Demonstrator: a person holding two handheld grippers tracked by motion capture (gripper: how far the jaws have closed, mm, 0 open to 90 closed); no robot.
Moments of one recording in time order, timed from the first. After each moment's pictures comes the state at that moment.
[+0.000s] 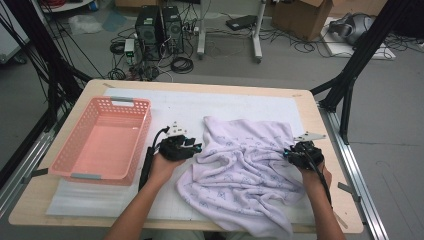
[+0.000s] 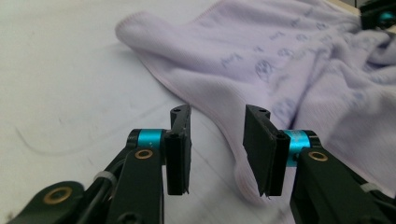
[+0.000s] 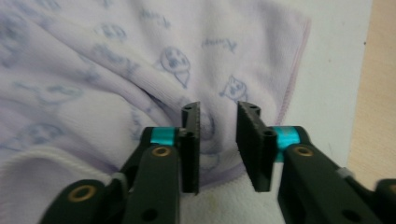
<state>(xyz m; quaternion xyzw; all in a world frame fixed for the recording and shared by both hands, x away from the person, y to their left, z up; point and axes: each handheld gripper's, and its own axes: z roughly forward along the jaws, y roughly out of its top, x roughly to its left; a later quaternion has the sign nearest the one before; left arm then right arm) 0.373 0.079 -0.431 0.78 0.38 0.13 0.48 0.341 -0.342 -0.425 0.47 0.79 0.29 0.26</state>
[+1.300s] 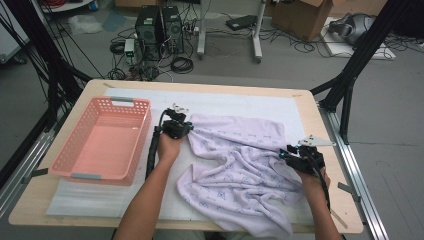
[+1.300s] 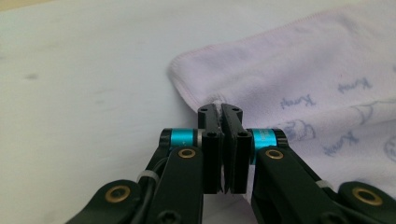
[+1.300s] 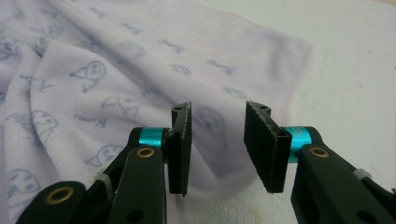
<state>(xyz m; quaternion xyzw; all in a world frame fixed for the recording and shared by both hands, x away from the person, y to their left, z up) 0.435 0.086 -0.431 0.75 0.49 0.21 0.39 0.325 -0.342 -0.425 0.46 0.77 0.38 0.24</state>
